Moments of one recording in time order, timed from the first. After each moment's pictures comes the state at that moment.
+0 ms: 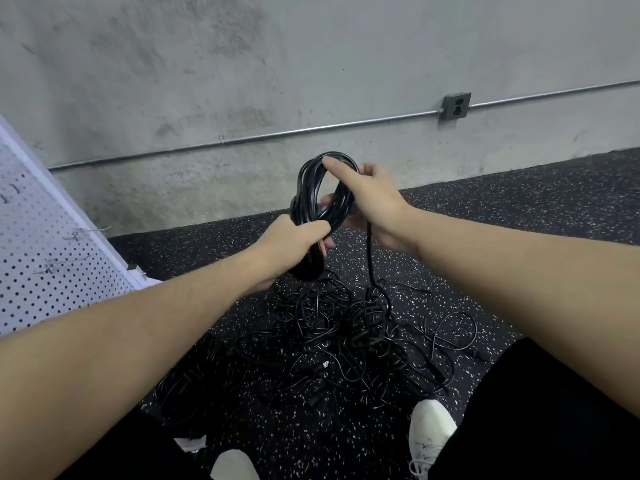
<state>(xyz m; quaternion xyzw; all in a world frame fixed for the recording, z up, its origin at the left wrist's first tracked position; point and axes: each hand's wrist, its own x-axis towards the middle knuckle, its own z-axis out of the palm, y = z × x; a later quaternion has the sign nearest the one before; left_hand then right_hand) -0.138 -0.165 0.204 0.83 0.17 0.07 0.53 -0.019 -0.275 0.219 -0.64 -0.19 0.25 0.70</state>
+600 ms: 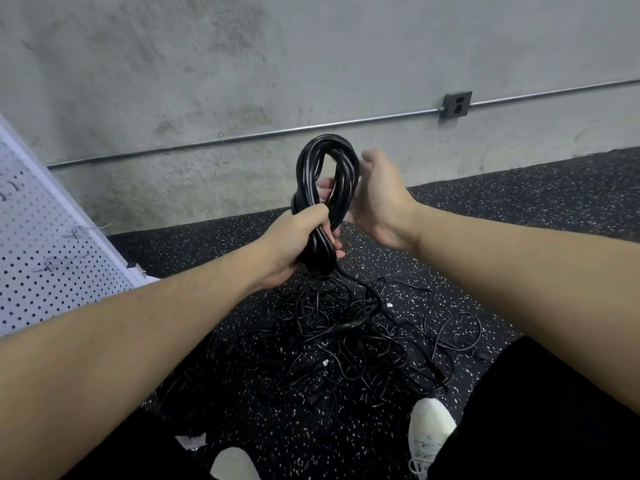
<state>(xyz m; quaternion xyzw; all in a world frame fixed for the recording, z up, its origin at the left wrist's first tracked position) -0.131 -0.173 0.204 0.68 0.16 0.04 0.71 -0.021 -0.273 0.223 -0.54 -0.18 0.34 0.75</state>
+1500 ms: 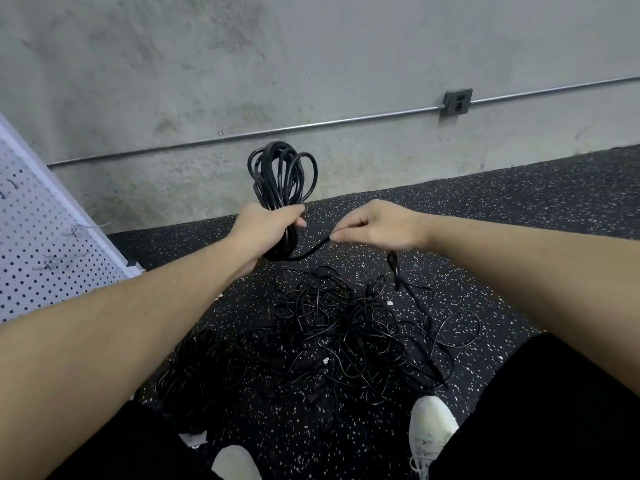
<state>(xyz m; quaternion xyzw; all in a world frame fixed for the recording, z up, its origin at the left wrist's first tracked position) -0.135 -0.135 0.203 0.79 0.32 0.14 0.50 -0.009 -0.311 0.207 -0.80 -0.47 0.25 0.28</state>
